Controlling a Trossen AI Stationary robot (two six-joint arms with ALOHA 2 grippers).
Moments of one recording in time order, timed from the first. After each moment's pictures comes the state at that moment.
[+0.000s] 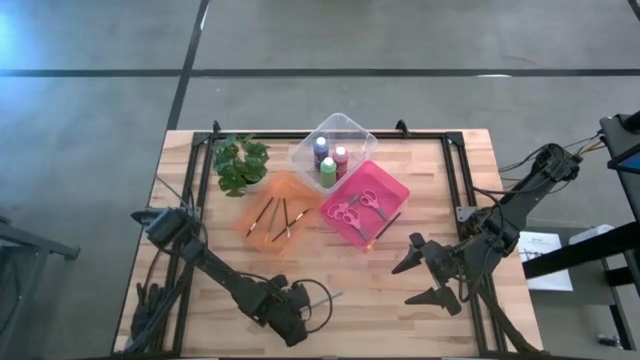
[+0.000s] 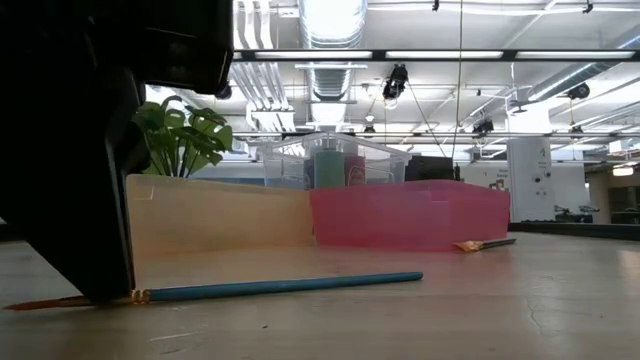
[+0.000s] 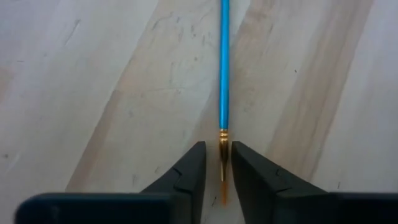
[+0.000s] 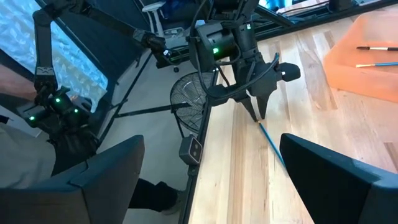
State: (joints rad) left arm -0.65 2.06 1.30 -0.49 -0.21 -1.07; right arm 0.75 1.04 0.87 -0.20 0.31 0.63
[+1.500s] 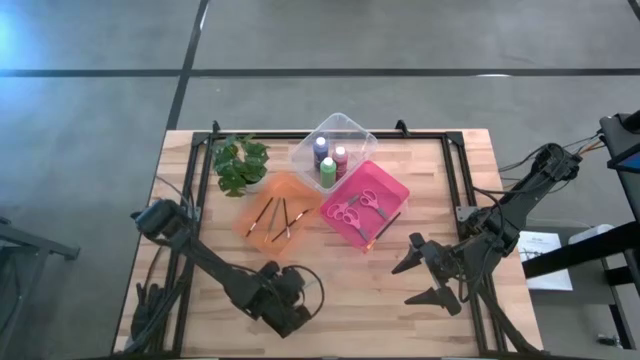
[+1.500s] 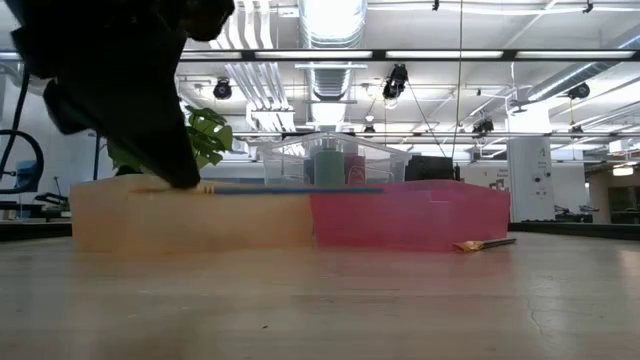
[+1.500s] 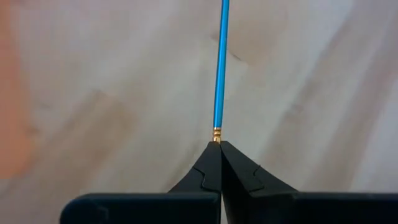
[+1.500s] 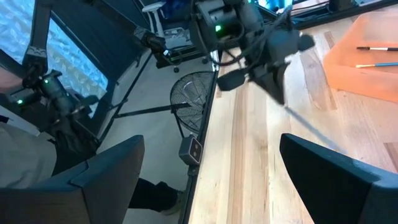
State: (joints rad) left arm -0.64 1.94 1.29 -0.63 -0.46 -1.22; right arm 0.75 1.04 0.87 -0.20 0.31 0.63
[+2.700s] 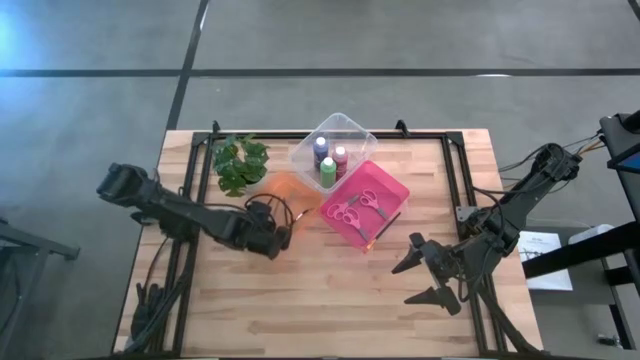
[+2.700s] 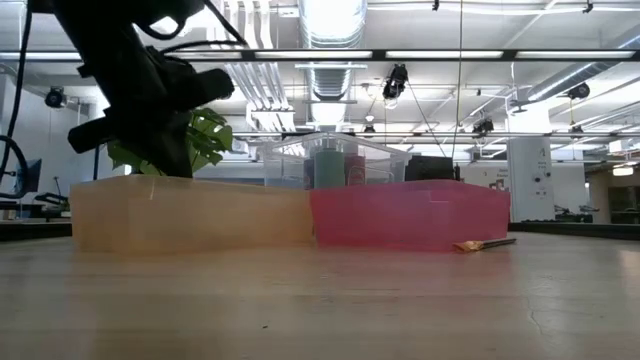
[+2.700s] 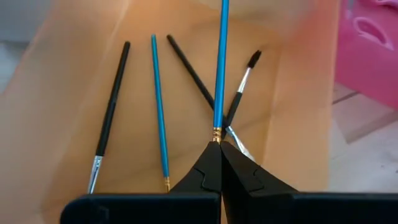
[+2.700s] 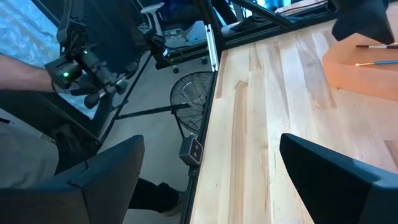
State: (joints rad) left arm -0.30 1.48 0.84 -0.69 -0.55 -1.47; right arm 0.75 1.04 0.87 -0.20 0.31 0.64
